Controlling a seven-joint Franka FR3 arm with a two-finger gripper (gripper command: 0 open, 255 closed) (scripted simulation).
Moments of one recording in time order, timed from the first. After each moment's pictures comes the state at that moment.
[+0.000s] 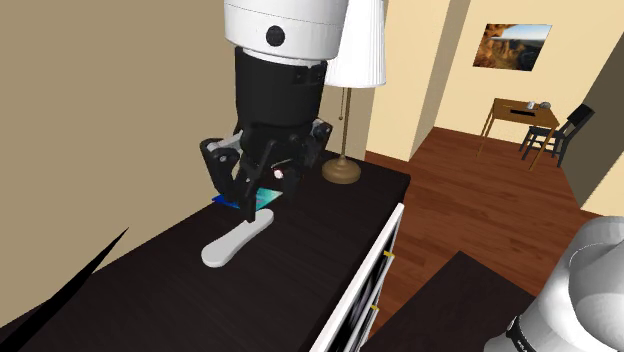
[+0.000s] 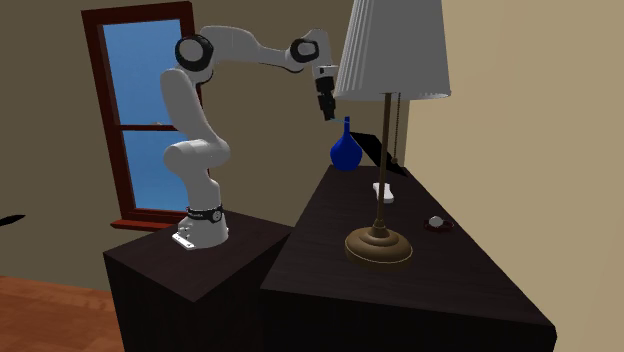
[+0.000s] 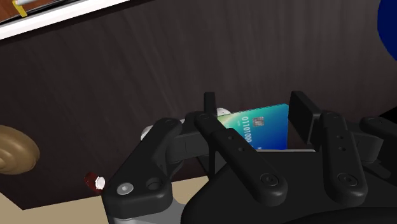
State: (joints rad) arm 0.14 -0.29 0.71 -1.84 0.11 1.77 0.74
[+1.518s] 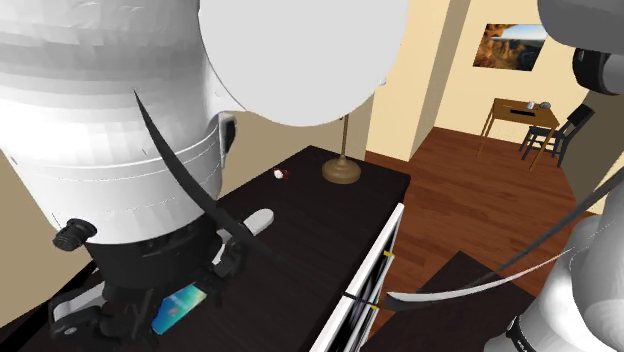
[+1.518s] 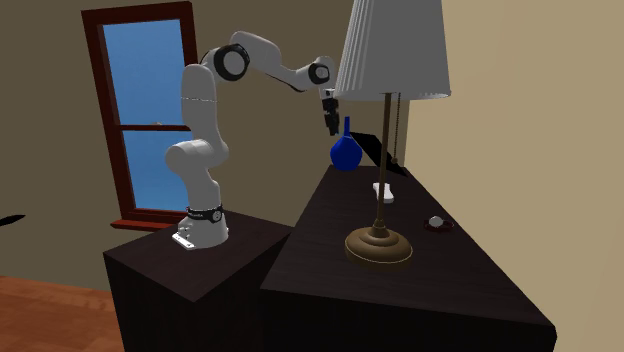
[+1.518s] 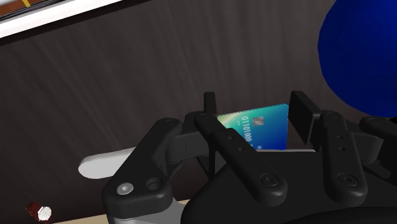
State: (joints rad) arm 0.22 0.10 0.95 -1.72 -0.21 1.88 1.13
